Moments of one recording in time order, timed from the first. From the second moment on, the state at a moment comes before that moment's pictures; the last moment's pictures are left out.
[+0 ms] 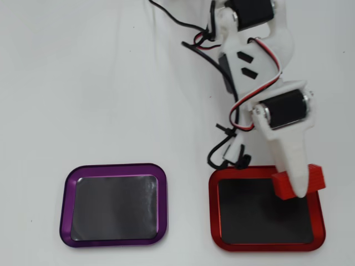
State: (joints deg) arm -11.8 62.9 86.8 -1.8 -1.2
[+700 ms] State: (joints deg) arm -10.0 62.8 86.8 -1.8 -1.2
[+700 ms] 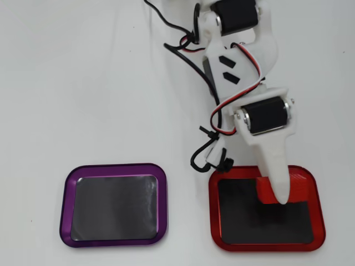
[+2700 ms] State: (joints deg) arm 1.6 192.0 159.8 57.5 -1.3
